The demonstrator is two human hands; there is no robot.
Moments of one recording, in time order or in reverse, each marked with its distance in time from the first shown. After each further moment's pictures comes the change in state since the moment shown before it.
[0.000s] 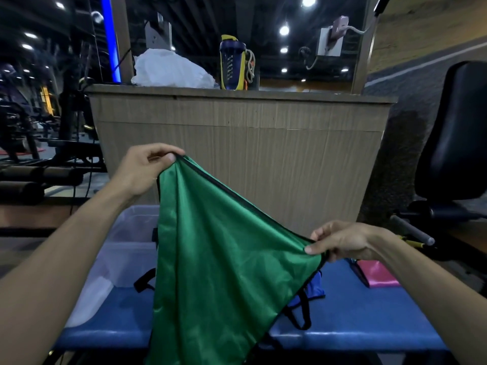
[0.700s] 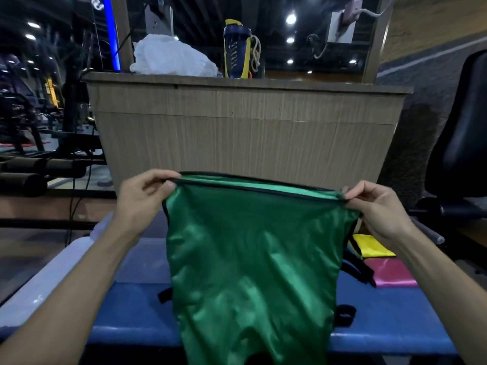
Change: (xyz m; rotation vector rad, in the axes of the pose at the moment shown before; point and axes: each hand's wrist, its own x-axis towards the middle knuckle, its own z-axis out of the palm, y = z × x) left_hand -0.049 -0.051 0.029 -0.013 0.167 -0.028; right_hand 0.010 0.007 -0.030 0.352 0.662 -0.625
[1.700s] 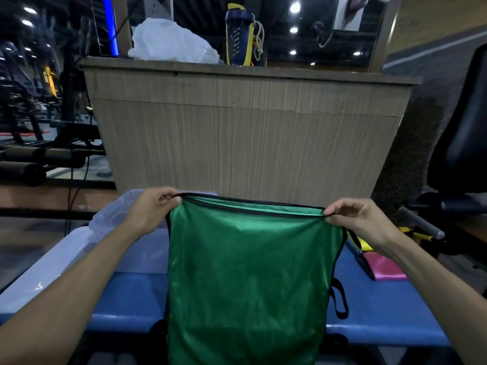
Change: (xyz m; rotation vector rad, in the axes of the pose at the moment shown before) left_hand -0.002 -0.060 0.007 0.301 -0.256 -0.078; right_hand -0.016 0.022 0.004 -0.191 -0.223 0.029
